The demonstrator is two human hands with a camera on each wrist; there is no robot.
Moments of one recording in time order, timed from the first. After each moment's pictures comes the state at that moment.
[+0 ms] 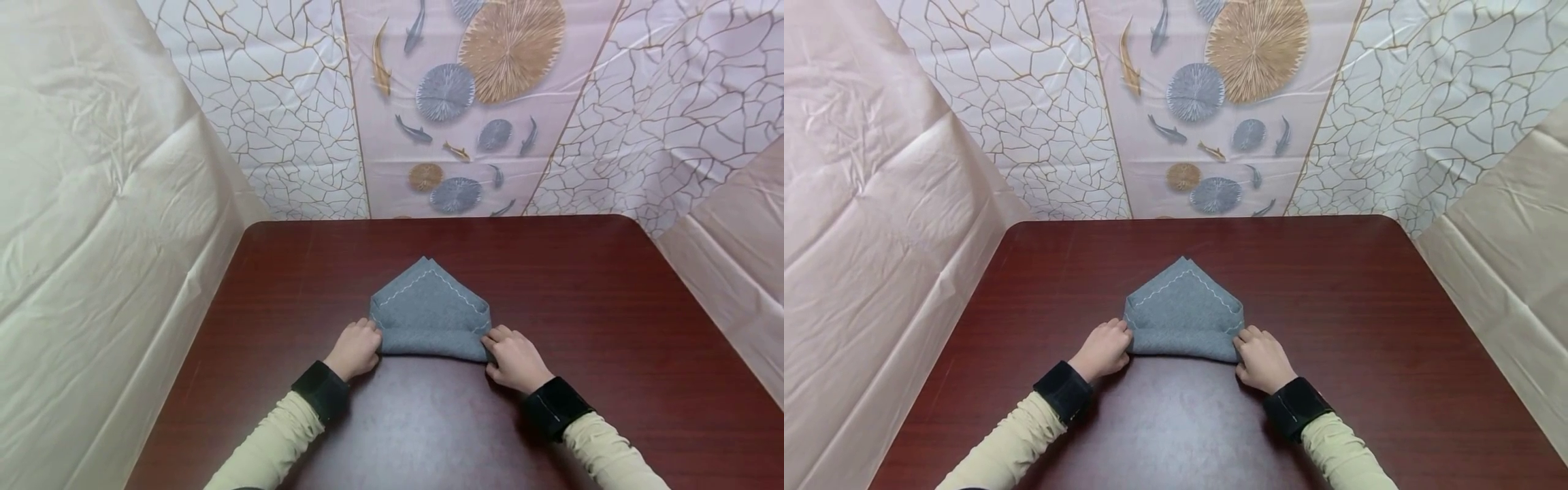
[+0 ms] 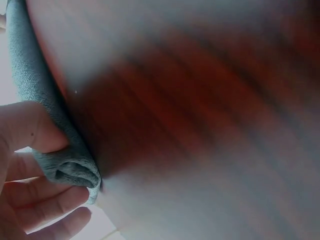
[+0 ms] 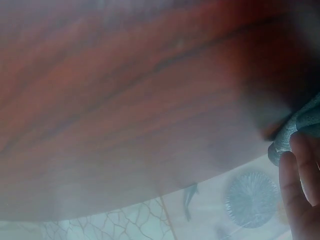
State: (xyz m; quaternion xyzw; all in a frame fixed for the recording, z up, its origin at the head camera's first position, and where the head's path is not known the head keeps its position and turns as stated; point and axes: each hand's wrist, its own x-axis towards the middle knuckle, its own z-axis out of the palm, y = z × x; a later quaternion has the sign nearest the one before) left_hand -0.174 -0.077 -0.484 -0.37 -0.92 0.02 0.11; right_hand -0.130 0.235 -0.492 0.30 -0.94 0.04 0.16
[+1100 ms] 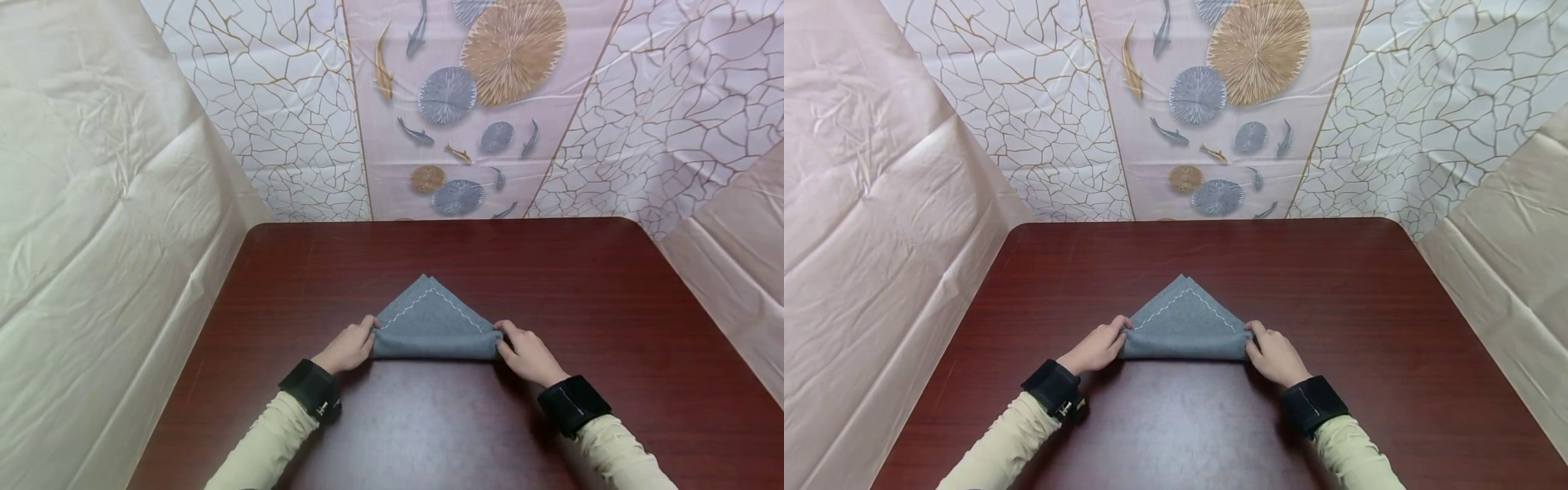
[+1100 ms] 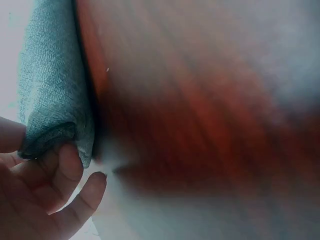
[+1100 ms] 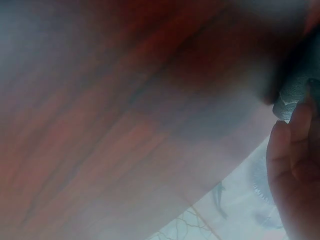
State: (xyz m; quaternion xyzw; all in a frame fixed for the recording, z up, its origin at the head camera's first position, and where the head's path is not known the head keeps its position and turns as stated) left_hand -0.181 -0.095 -0.482 -0.30 -0.91 -0.28 -0.07; right_hand -0.130 0.248 -0.477 0.14 -0.95 0.28 0.04
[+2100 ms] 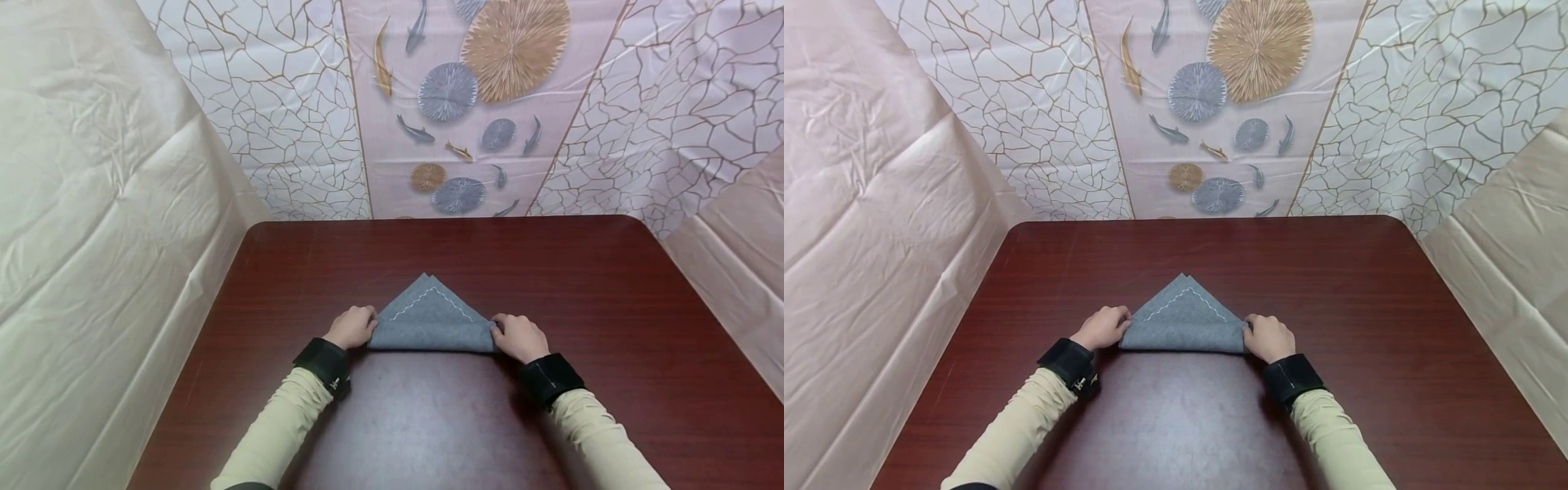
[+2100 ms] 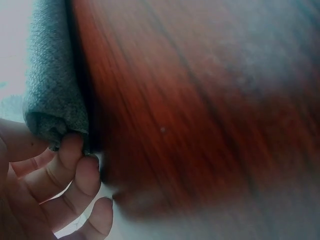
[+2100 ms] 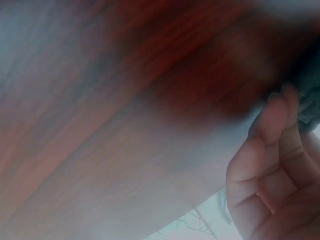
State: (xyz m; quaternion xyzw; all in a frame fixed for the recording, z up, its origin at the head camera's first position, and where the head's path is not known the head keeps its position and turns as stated) left_hand -0.219 -0.082 -0.485 -0.21 -0.96 -0.18 -0.07; right_hand -0.164 0.240 -0.482 0.04 -0.98 0.19 -0.01
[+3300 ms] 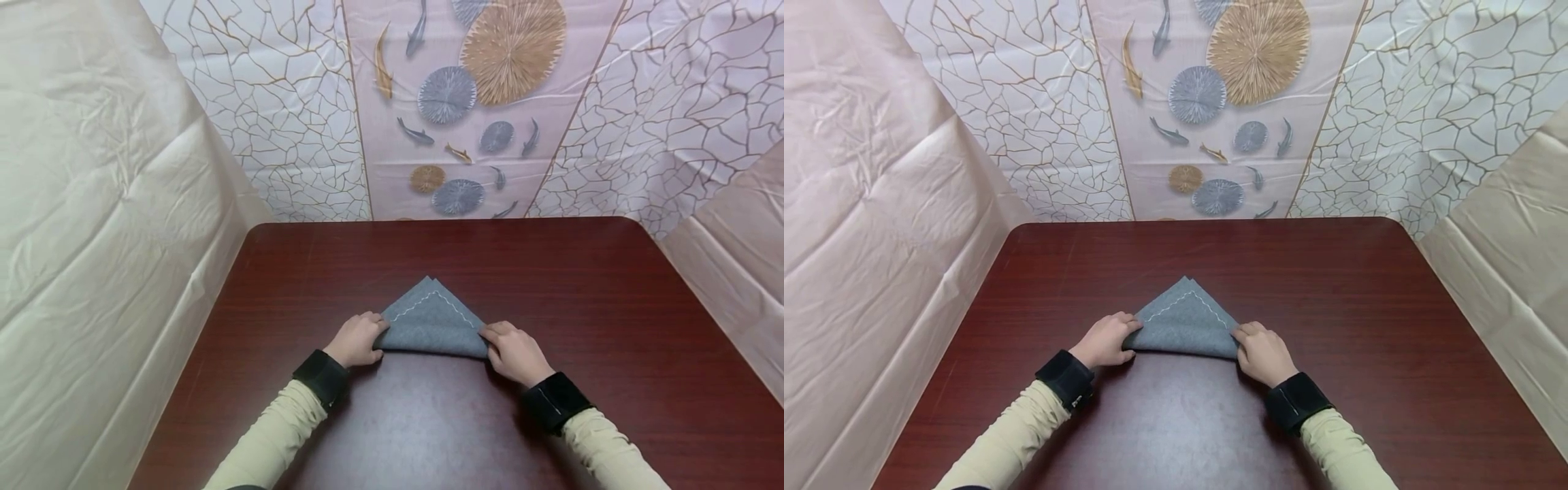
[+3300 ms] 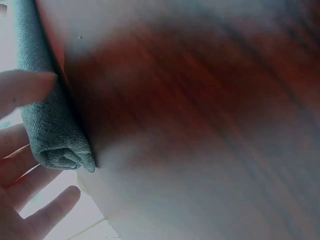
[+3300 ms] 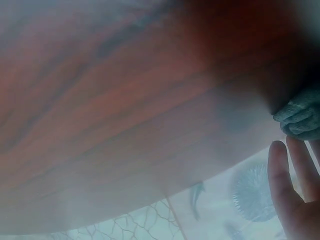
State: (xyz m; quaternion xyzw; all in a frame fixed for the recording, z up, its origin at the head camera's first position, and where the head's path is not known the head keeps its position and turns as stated) left_hand -0.195 -0.081 -0.483 -0.40 -0.91 -0.04 0.05; right_hand -0.138 0.234 -0.492 0.24 -0.95 0.12 0.14
